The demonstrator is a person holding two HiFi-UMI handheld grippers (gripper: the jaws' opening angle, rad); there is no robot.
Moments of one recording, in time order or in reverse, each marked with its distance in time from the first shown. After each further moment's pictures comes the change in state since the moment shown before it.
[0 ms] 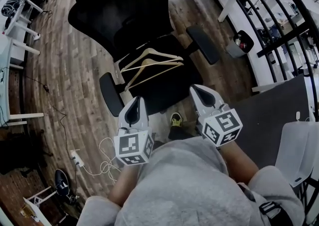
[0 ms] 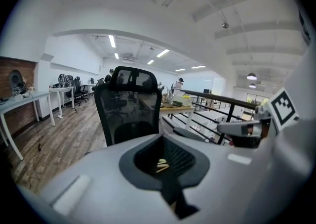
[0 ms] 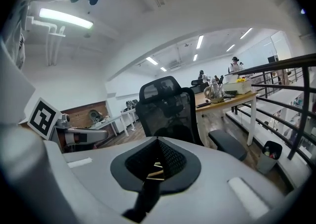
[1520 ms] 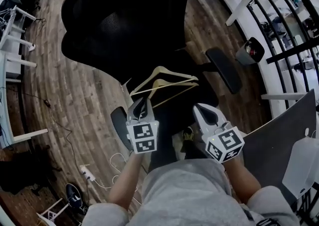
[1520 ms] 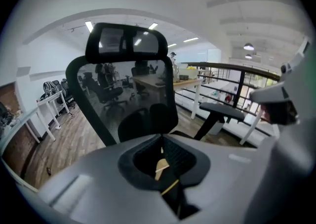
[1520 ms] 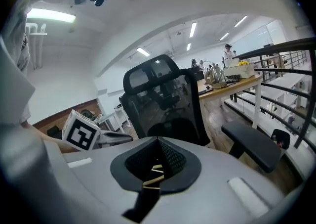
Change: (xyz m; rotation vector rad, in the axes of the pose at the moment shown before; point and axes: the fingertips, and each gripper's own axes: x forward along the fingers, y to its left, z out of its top) left arm 0.210 0.124 -0.035 0.211 0.252 -0.008; right arm 0.160 -0.019 -0.003 0.091 0.095 -0.036
